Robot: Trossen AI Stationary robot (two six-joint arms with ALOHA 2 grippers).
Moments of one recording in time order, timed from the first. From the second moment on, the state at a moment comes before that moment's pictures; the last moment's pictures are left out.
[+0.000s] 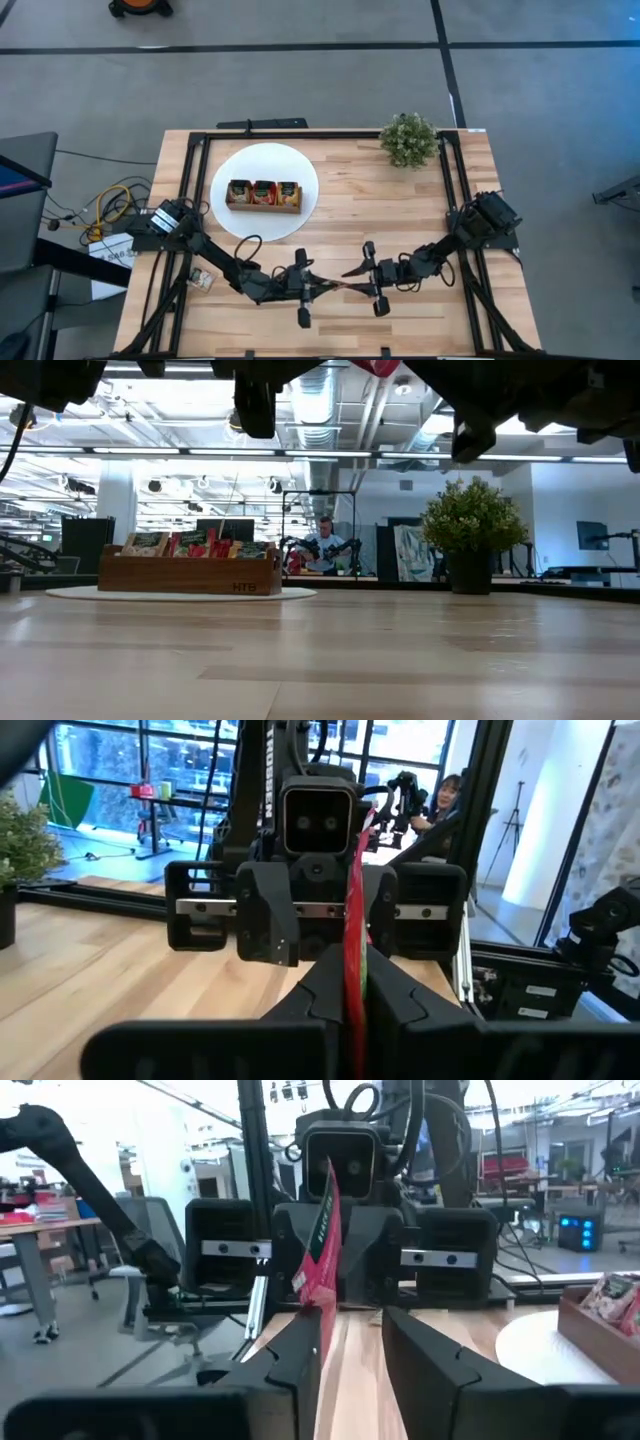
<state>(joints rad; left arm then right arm) -0.57 1.99 0.91 1.23 -0.67 -0.06 0.60 1.92 0.54 1.57 0.42 -0.03</state>
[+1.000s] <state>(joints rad) -0.57 1.99 0.91 1.18 -0.71 -0.07 0.61 1.92 0.57 1.50 0.48 -0.06</state>
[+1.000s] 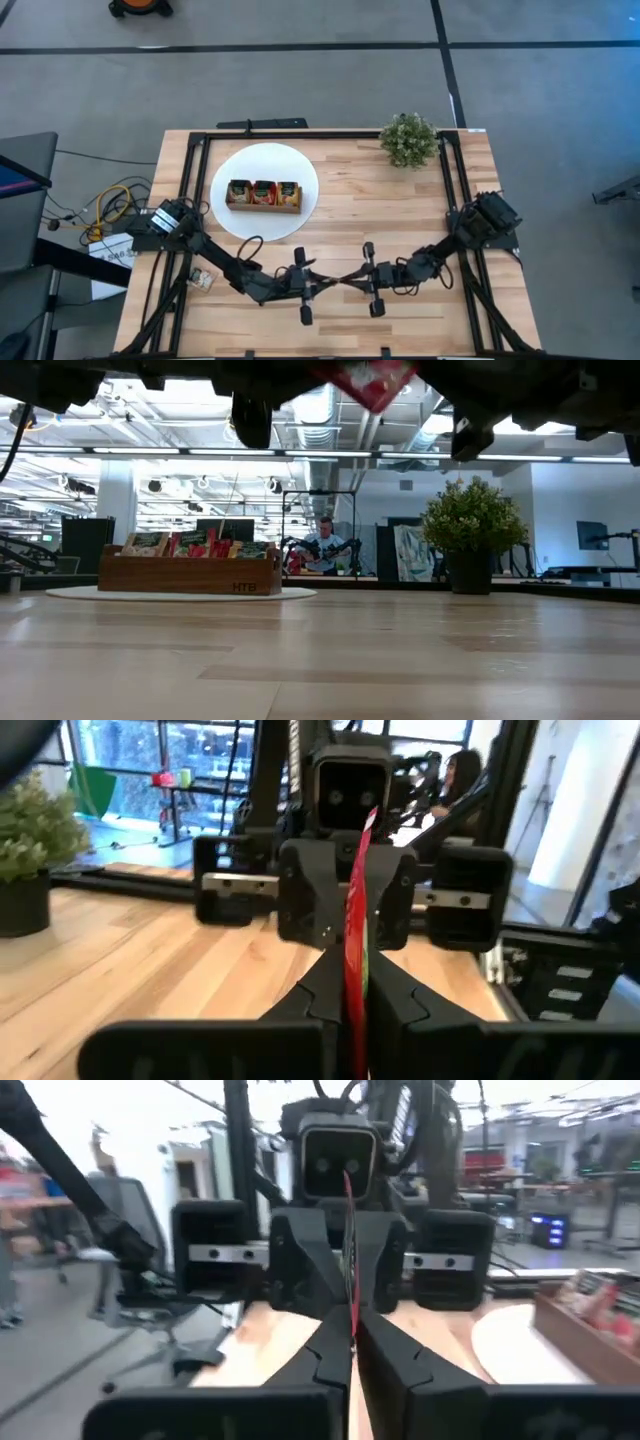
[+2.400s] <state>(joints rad) -0.50 1.88 1.15 0.12 -0.68 -0.19 0.58 1.76 0.70 0.65 0.58 0.08</state>
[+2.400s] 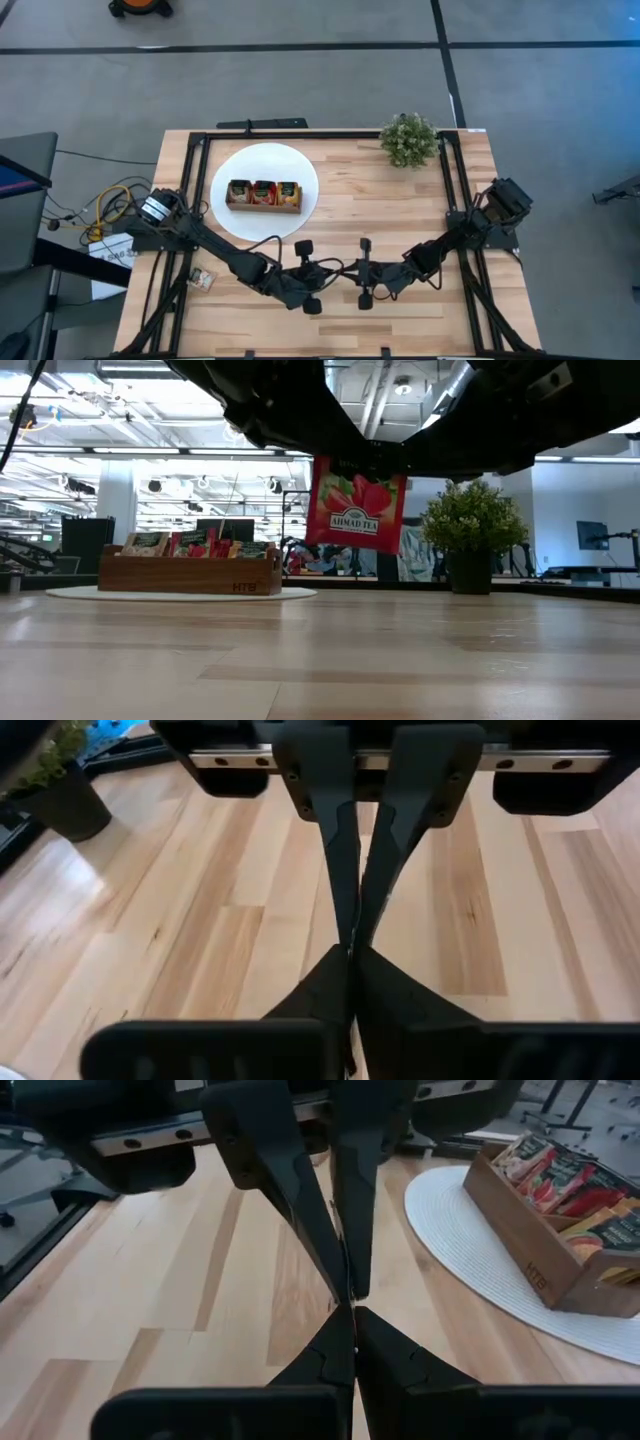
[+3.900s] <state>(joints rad) -0.10 1.32 0.67 -0.32 -0.71 -0.19 0.59 1.71 0.70 0.52 0.52 0.19</state>
